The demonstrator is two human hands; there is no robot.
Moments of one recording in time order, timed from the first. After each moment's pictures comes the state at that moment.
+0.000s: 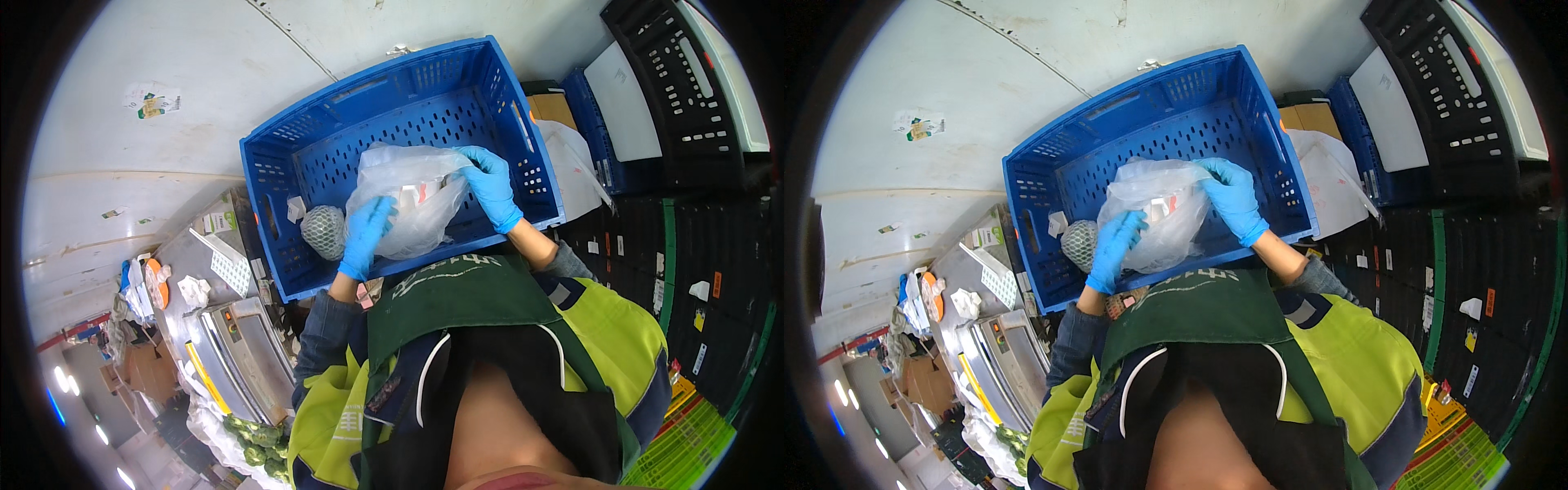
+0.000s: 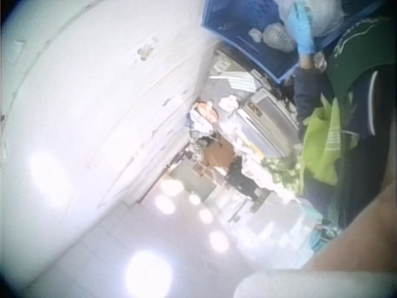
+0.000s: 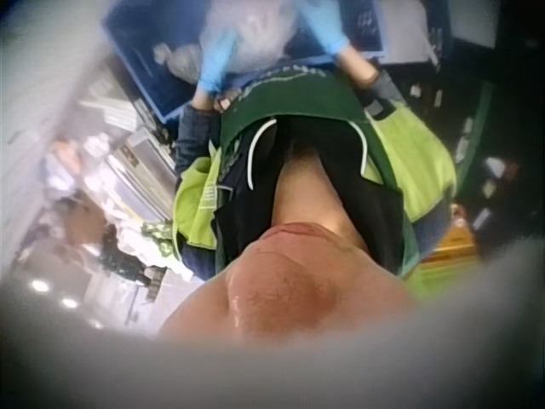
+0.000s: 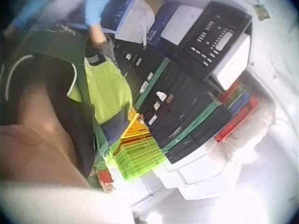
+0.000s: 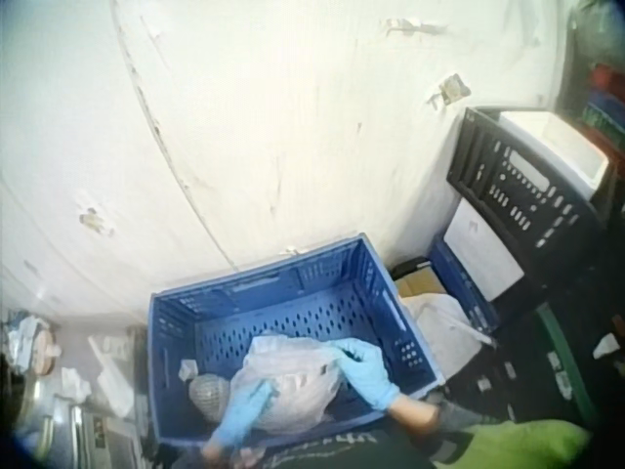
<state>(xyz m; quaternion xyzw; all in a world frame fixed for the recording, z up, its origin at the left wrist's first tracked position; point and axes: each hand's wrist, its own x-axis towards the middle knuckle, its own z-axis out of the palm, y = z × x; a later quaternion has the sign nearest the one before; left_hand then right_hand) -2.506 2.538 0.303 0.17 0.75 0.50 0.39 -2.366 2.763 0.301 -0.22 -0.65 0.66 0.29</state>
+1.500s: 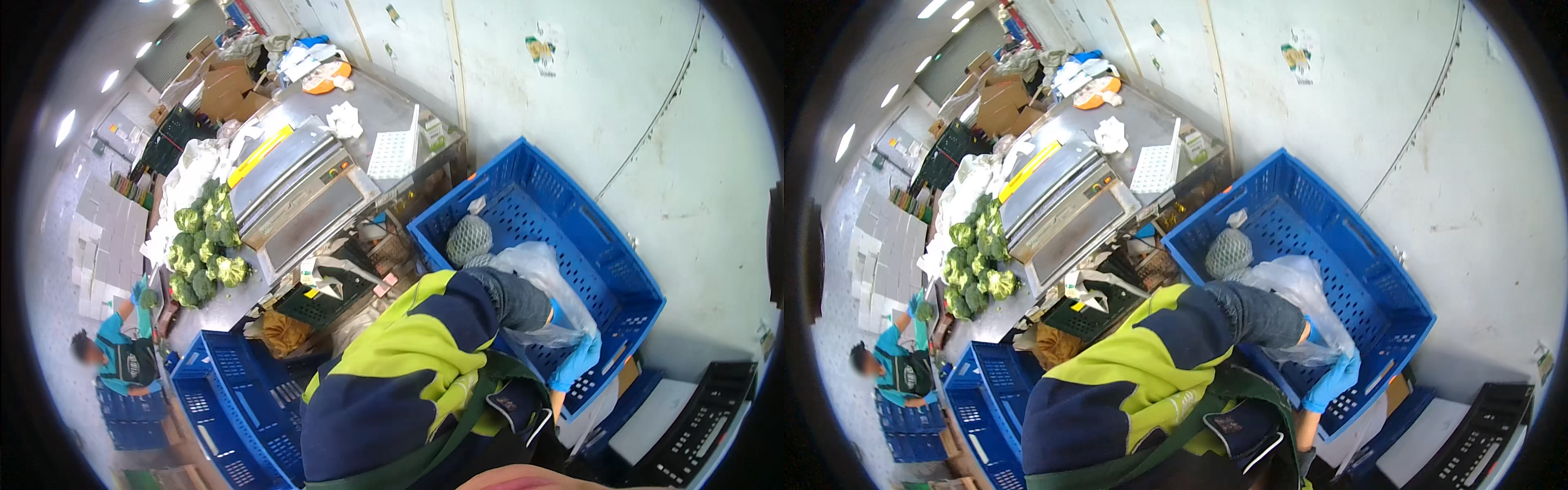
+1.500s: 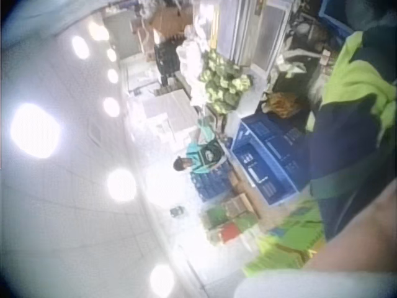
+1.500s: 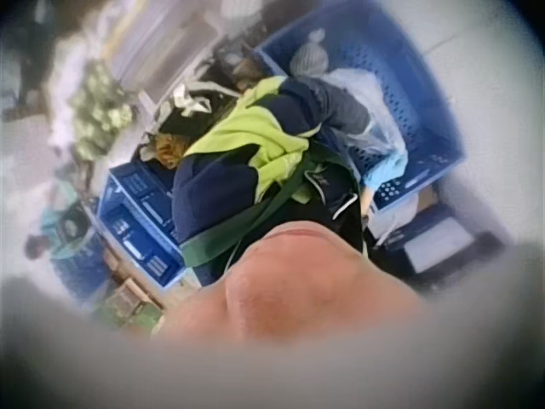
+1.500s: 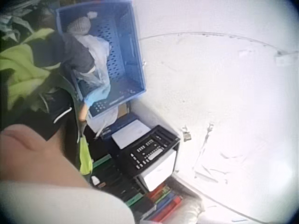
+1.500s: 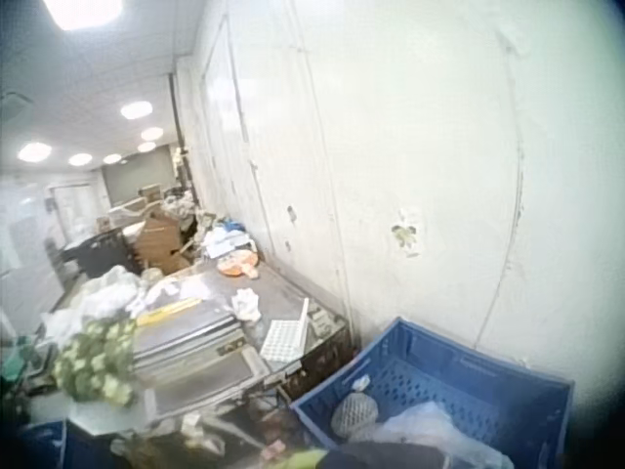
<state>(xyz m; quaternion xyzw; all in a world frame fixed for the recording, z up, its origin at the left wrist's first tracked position) -2.405 2.736 0.240 0.52 0.80 0.25 0.19 -2.347 2.769 0.273 -0.19 -0.69 0.63 0.29</state>
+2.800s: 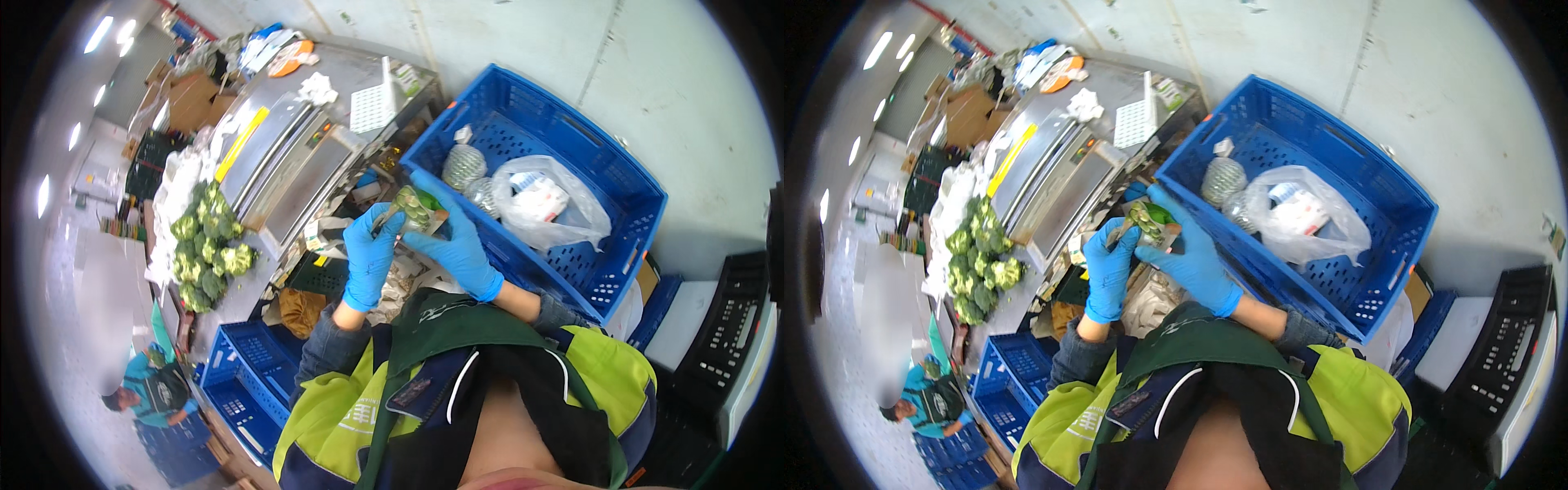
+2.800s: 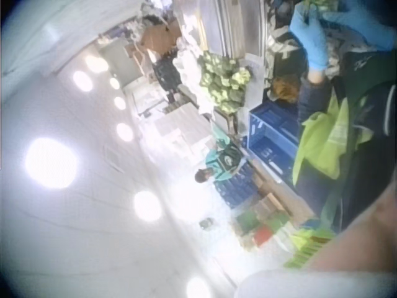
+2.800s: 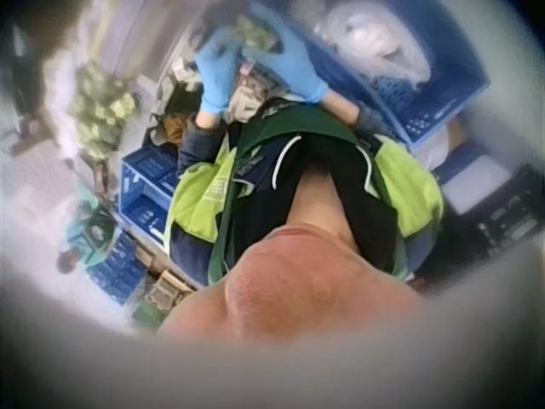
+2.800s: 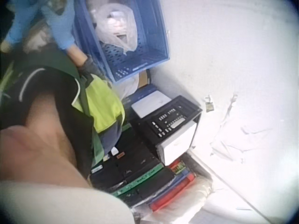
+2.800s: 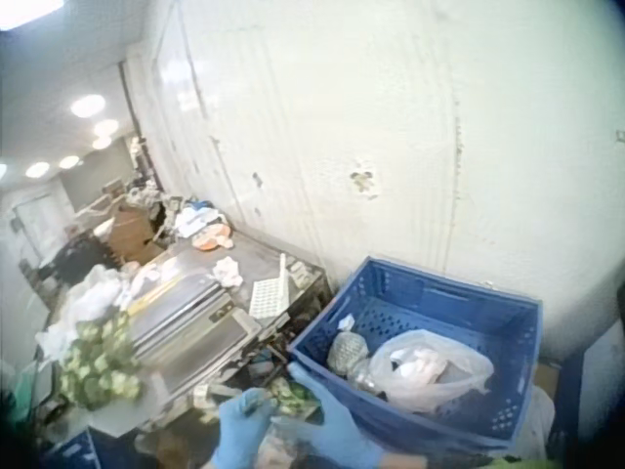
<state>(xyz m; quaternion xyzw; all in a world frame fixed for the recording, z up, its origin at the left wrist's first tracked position) -2.299 2.367 0.461 -0.06 0.78 0.60 -0.17 -2.337 2.516 0.441 0.24 -0.52 0.82 -0.07</state>
